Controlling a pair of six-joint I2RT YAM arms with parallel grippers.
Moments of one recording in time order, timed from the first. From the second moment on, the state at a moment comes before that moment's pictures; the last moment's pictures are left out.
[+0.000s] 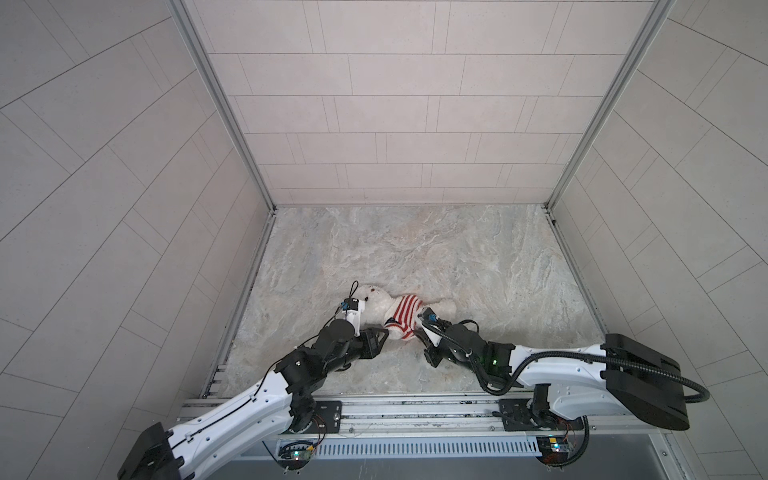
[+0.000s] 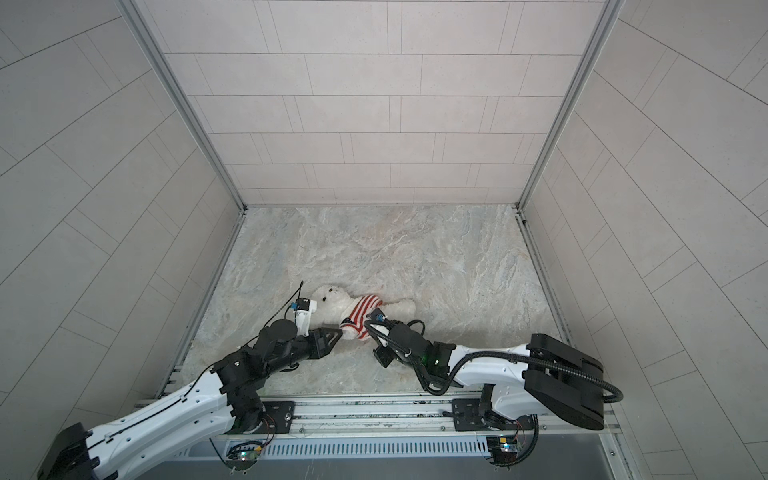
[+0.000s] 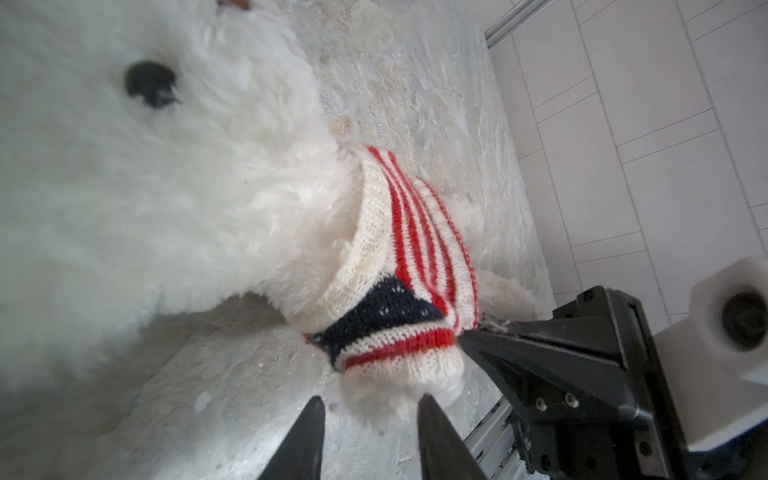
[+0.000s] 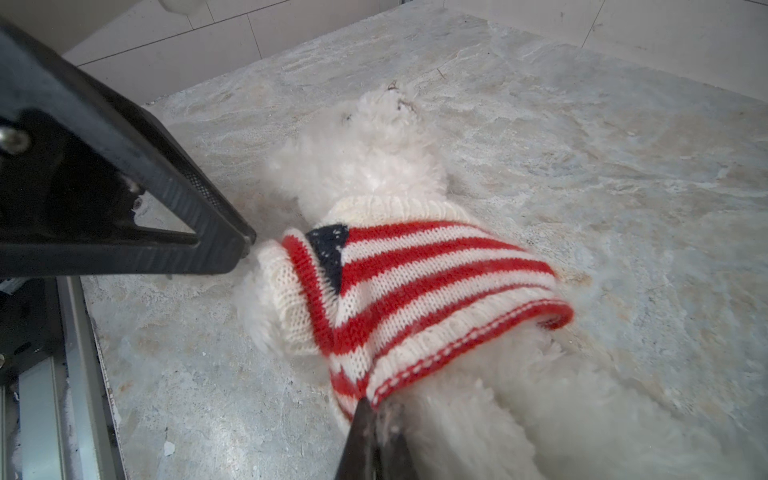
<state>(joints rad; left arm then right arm) -0.84 0.61 0.27 -0.22 0.00 -0.87 1.10 1.29 0.42 0.40 0.21 0.19</state>
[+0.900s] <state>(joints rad) -1.13 0.99 0.54 -0.46 -0.34 -0.87 1.12 1.38 0.46 0.49 0.18 0.22</state>
